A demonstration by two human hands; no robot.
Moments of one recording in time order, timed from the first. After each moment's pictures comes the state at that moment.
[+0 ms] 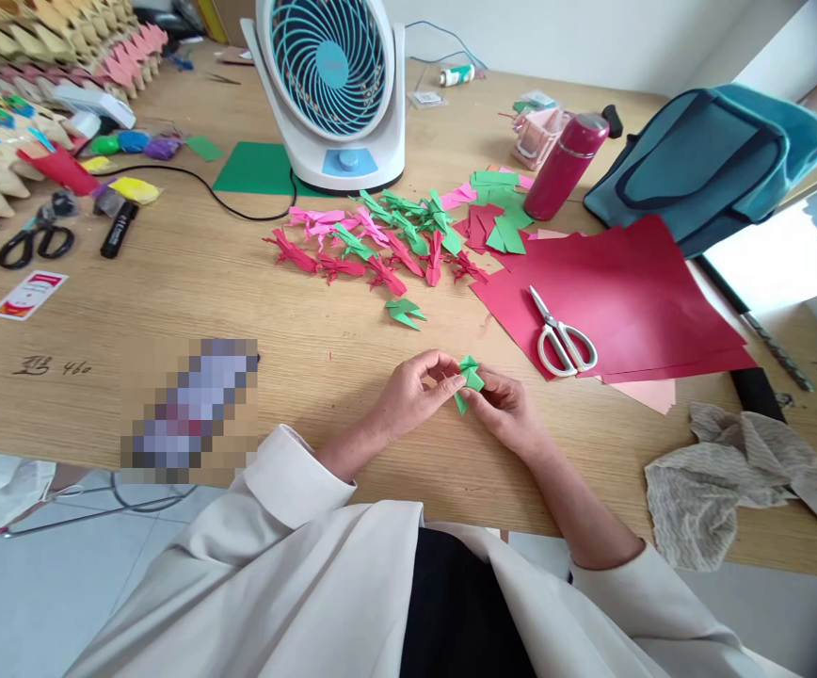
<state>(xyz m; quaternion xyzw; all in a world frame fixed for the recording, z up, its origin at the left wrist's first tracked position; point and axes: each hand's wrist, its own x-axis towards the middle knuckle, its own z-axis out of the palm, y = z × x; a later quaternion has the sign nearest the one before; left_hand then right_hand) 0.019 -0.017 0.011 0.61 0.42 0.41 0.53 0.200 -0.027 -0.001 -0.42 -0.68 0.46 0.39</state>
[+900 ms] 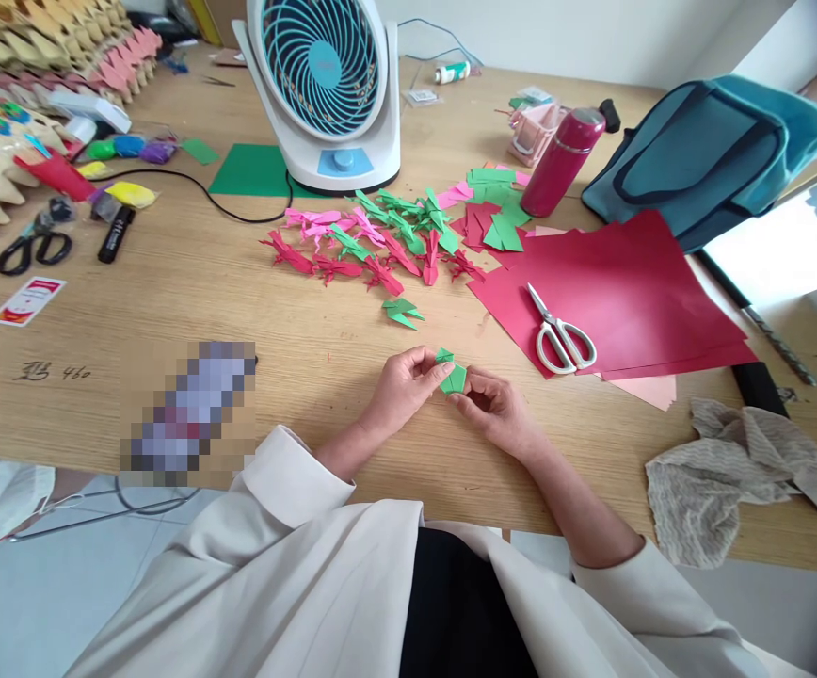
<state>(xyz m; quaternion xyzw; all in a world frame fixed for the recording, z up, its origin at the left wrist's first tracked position) 0.020 -0.010 -0.002 0.53 0.47 0.45 0.54 0.195 -0.030 0.008 -0.44 -0.71 0.44 0.33</state>
